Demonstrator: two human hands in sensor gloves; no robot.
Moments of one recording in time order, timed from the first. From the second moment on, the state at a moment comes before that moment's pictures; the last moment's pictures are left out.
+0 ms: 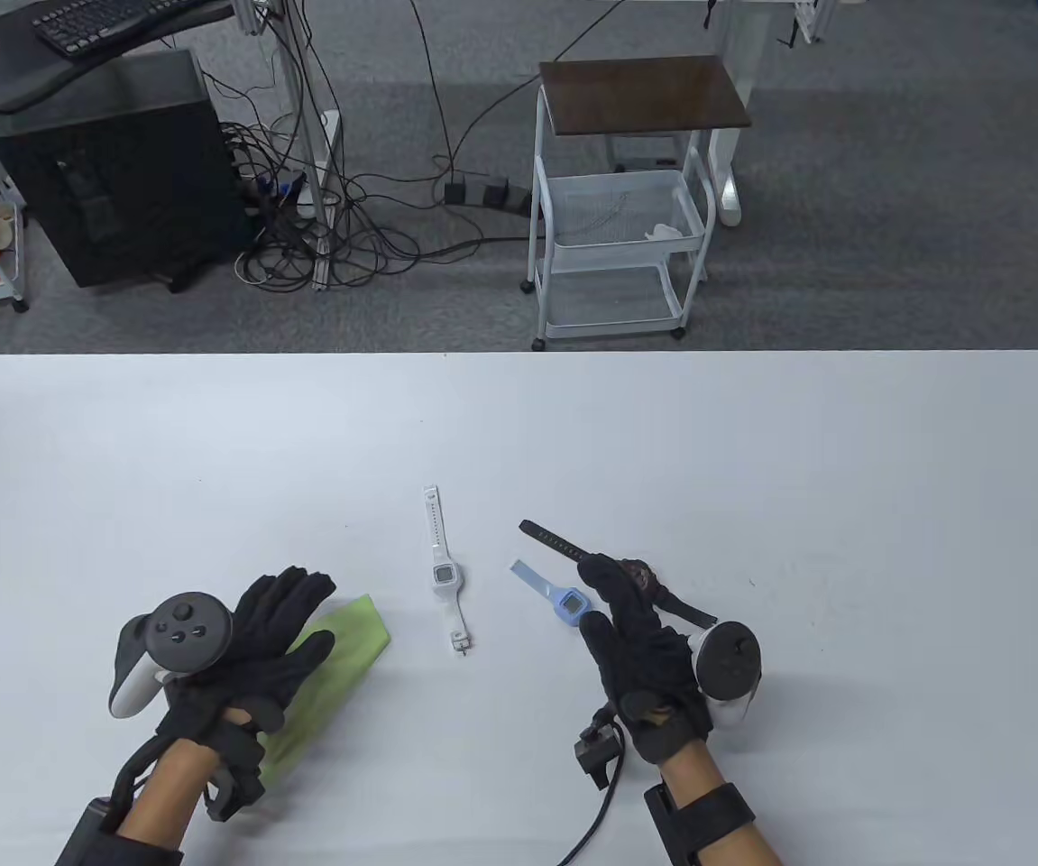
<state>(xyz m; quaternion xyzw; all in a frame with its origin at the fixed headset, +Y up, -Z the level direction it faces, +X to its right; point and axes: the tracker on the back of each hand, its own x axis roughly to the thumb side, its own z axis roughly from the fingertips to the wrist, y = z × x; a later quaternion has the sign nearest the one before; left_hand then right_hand) -0.306 -0.751 -0.283 -0.16 -0.15 0.39 0.89 0.124 -0.759 -0.301 0.22 -0.08 0.72 0.65</state>
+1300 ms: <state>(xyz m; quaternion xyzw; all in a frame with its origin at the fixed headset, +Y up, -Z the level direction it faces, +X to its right) -0.336 -0.763 -0.295 -0.26 0.00 0.10 0.96 0.114 -0.758 -0.294 0.24 -0.05 0.75 0.62</state>
